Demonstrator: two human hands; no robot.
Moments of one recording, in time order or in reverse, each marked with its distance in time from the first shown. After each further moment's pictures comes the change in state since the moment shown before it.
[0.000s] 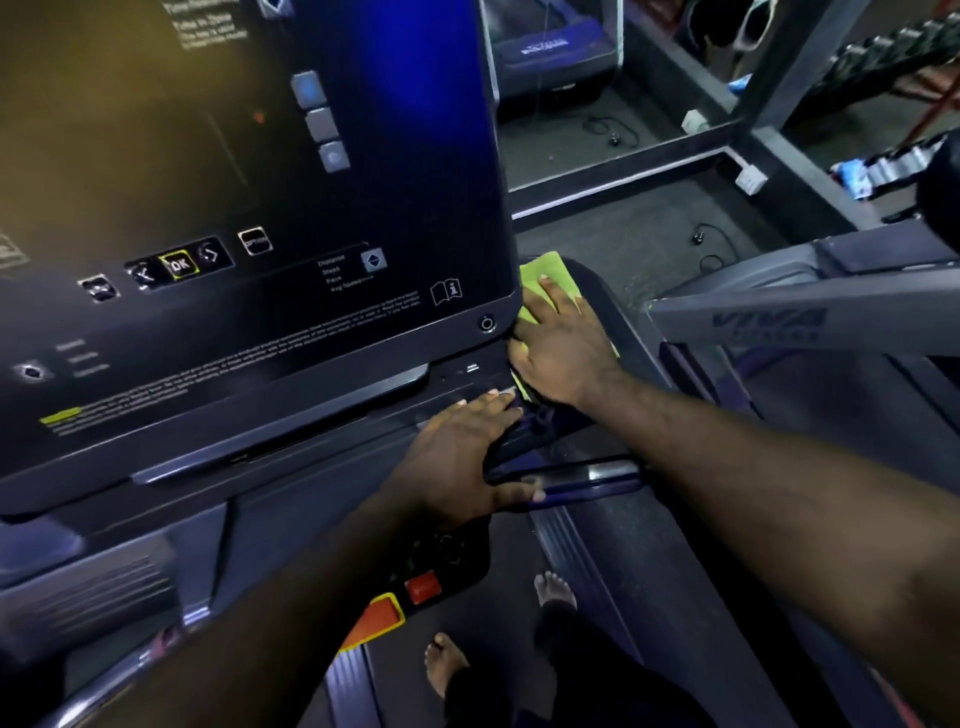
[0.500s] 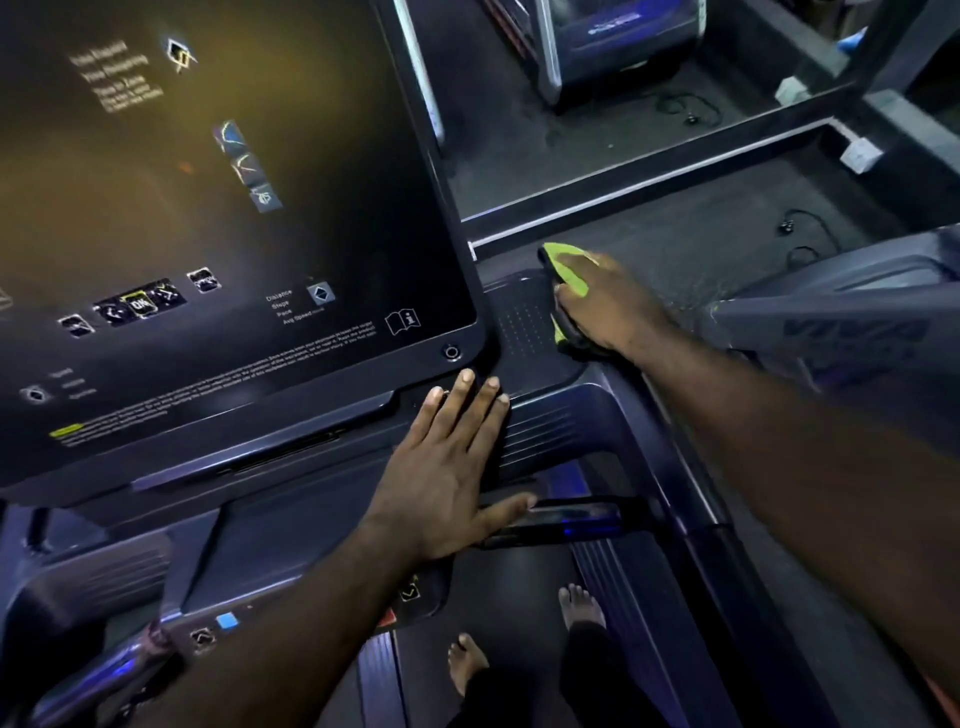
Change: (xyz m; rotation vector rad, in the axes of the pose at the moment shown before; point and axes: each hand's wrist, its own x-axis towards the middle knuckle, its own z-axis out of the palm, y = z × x) left_hand 0.019 0.041 -0.001 0.469 0.132 -0.138; right_hand 0.069 0.113 -0.001 0.467 -0.030 0.193
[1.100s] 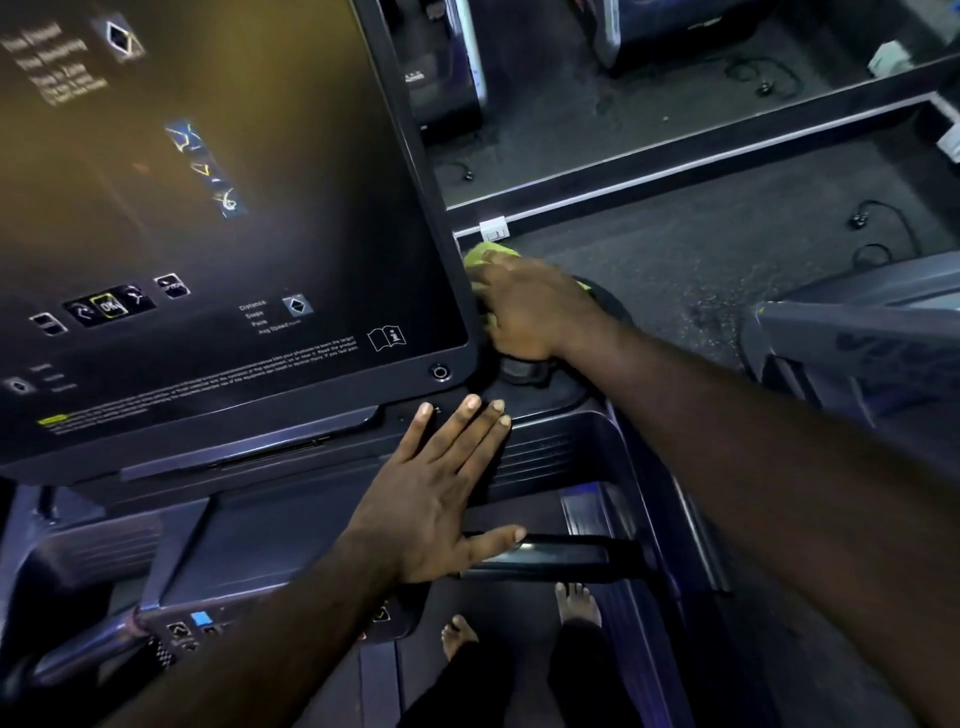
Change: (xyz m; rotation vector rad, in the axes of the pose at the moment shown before) left_hand 0.011 0.003 0.007 -0.060 -0.083 -0.035; right_hand 0.036 -0.076 0.014 -0.291 -0.163 -0.682
